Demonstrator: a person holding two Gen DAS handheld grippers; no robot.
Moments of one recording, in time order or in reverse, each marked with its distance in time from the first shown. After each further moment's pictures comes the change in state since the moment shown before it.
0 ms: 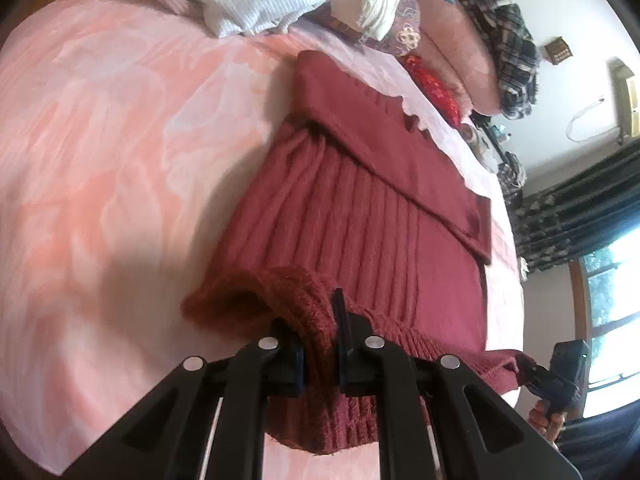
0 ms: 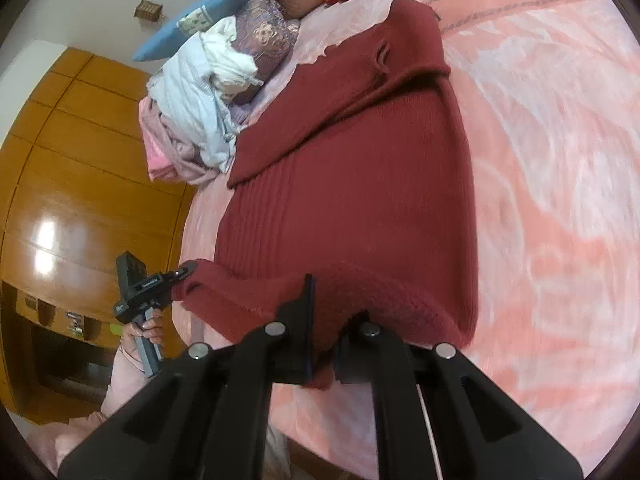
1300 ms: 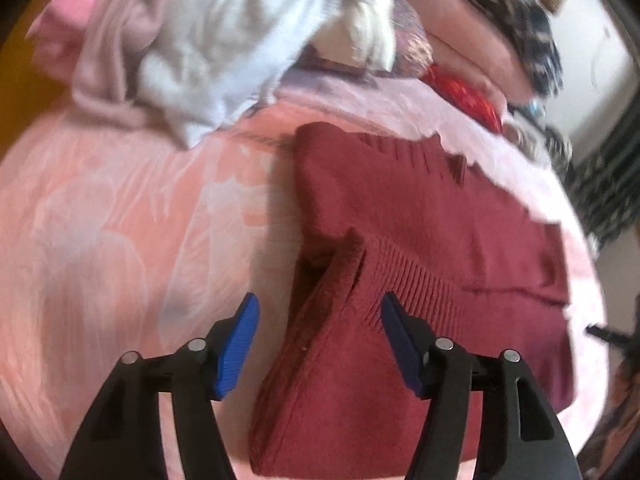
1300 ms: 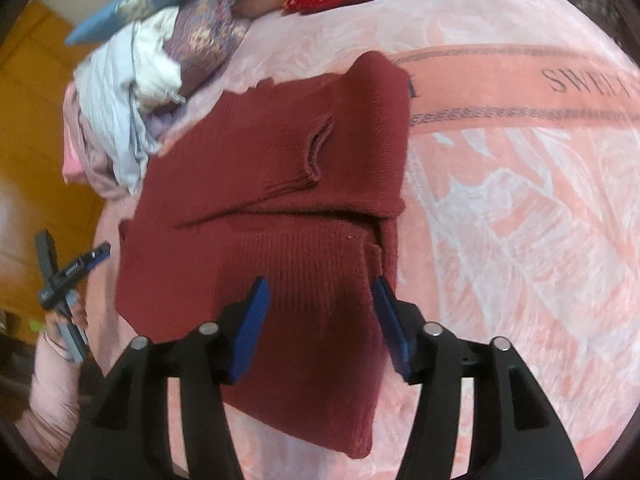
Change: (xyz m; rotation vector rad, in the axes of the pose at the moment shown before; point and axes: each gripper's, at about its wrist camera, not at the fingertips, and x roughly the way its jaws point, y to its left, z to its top) left arm 0.060 -0.037 0.108 0.262 -0.102 0.278; right arm 0.047 -0.009 0.117 -0.137 0.023 -0.348
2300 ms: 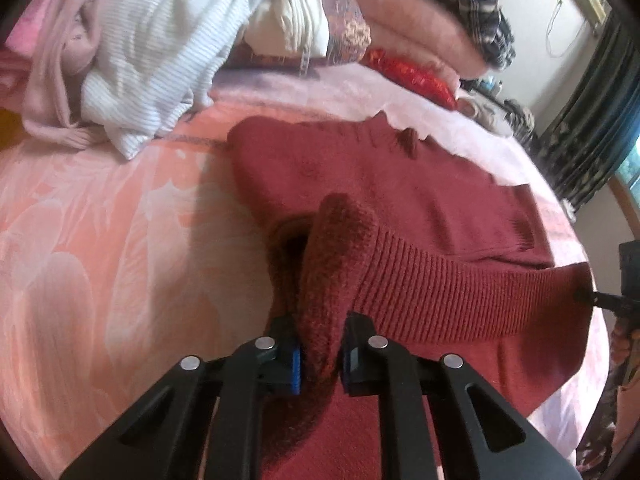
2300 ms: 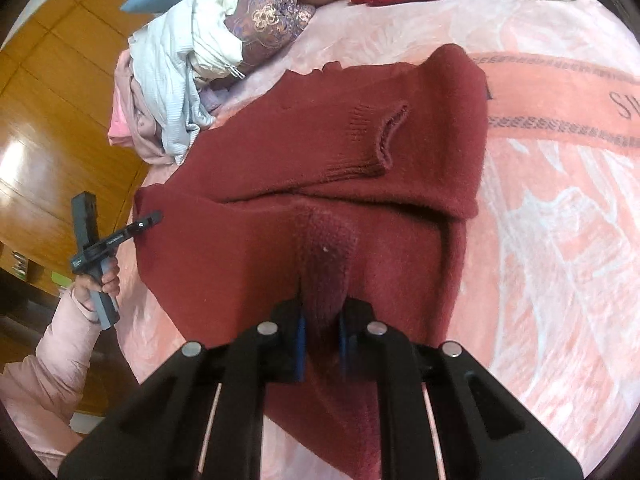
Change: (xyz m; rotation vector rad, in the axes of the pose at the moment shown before) left arm 0.006 -0.022 -0.019 0.116 -0.032 -0.123; right arm 0.023 -0.001 -0.008 -0.141 0.007 0.169
